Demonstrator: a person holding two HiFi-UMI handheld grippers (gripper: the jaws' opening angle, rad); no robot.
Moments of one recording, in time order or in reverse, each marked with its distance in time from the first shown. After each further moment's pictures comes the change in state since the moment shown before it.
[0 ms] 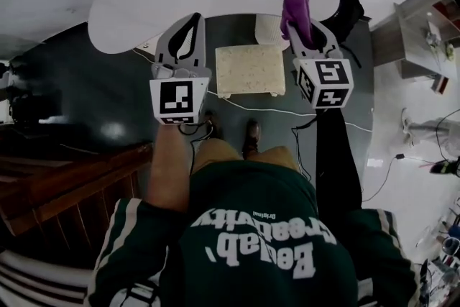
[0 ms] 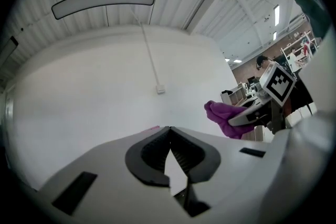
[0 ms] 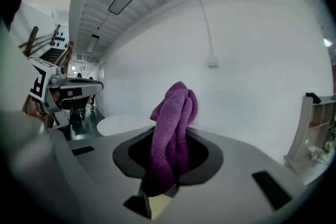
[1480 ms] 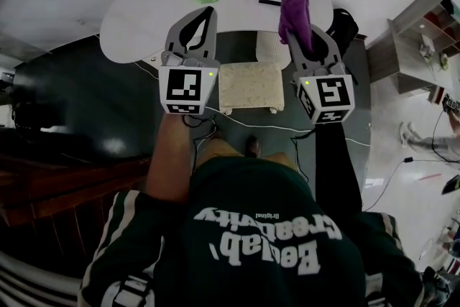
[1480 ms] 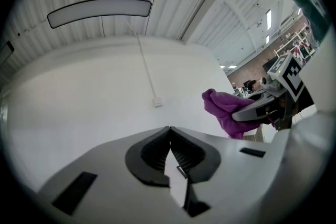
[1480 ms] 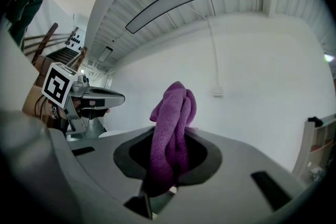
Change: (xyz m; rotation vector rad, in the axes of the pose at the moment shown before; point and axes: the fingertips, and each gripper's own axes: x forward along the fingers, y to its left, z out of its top) left arm 0.009 0.001 0.071 0.040 -0.088 -0.036; right arm -0.052 0.025 0.088 -0.107 -0.218 0.014
